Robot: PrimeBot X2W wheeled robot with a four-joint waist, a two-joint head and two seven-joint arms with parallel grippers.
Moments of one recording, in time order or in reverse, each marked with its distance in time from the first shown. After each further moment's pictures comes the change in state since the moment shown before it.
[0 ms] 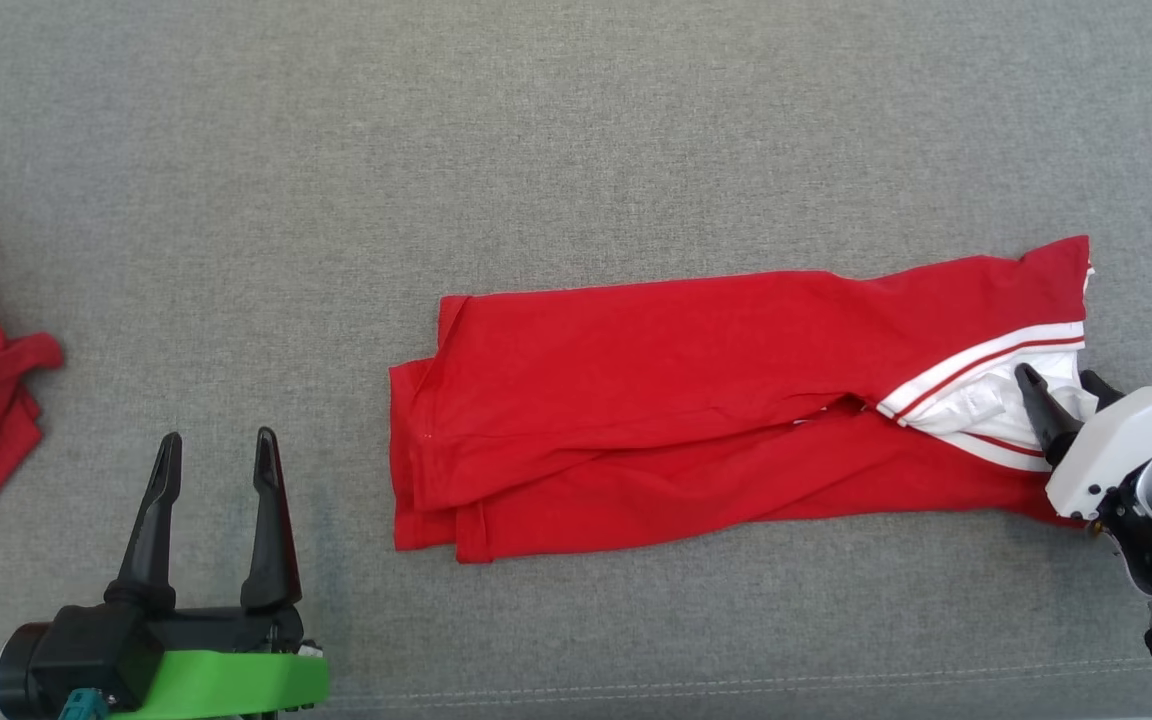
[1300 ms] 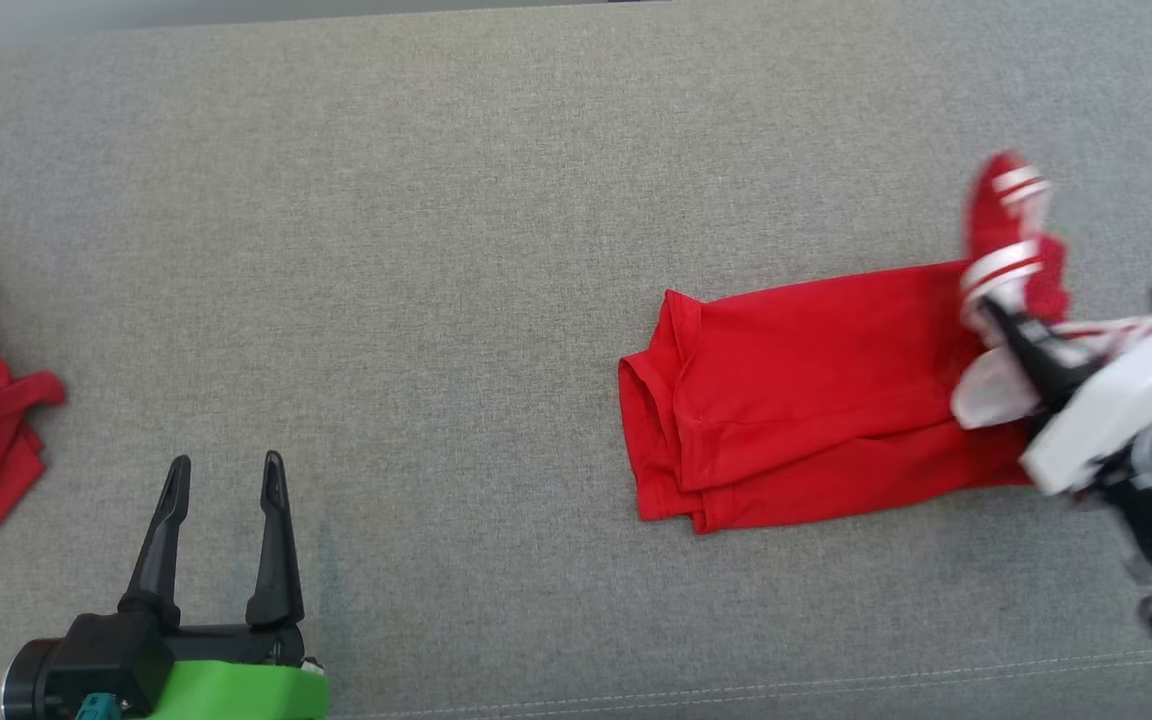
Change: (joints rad) left arm 0.011 -0.040 0.051 0.053 0.060 -0.053 0.000; right arm 0.020 -0.142 0.125 -0.388 0.311 -0.003 0.077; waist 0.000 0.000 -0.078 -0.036
